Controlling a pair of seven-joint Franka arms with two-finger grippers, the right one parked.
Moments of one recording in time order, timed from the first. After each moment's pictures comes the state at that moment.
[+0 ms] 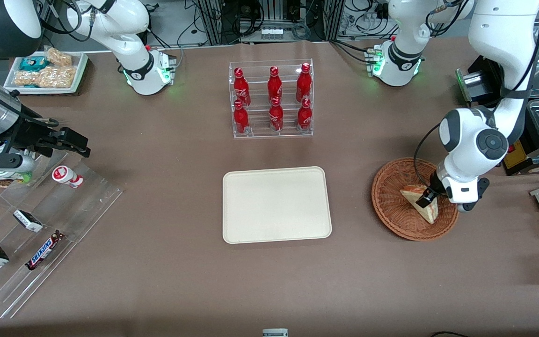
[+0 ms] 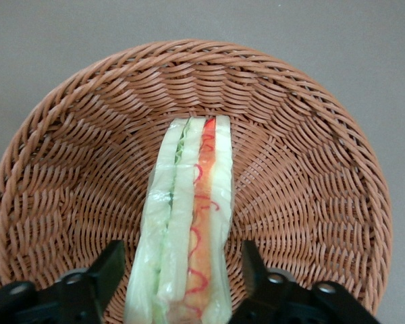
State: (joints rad) arm -0.04 0.30 0.00 -2.19 0.00 2.54 -0.85
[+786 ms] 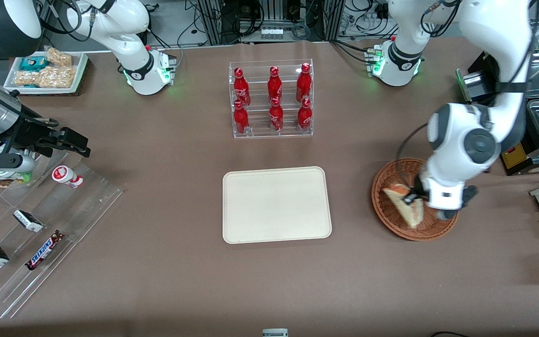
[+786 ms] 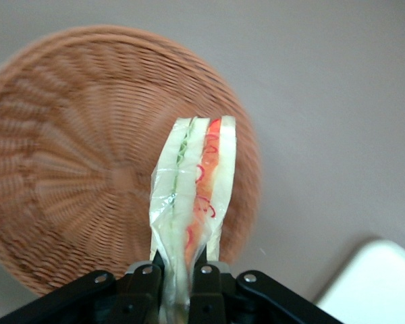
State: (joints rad) arm -0.21 0.27 -0.03 -1.97 0.00 2.26 -0.80
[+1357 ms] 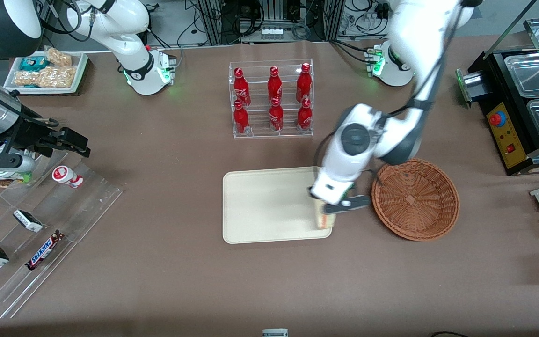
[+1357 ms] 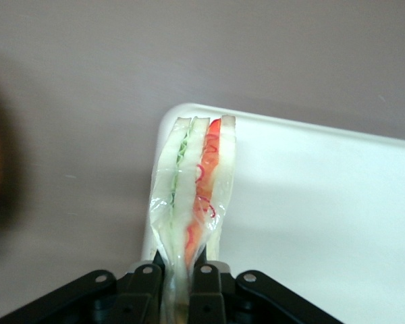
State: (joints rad) arm -0.57 0.52 -0.03 -1.67 0.00 2.27 -0.78
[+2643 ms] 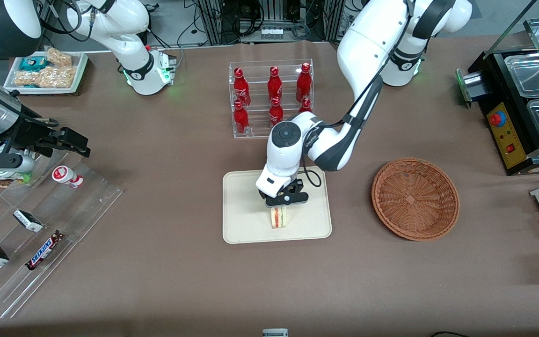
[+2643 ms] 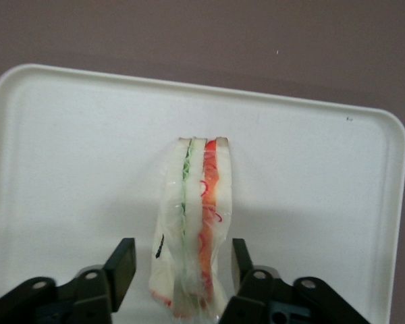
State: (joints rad) arm -0.72 0.71 -0.01 -1.48 0.10 2.34 -0.97
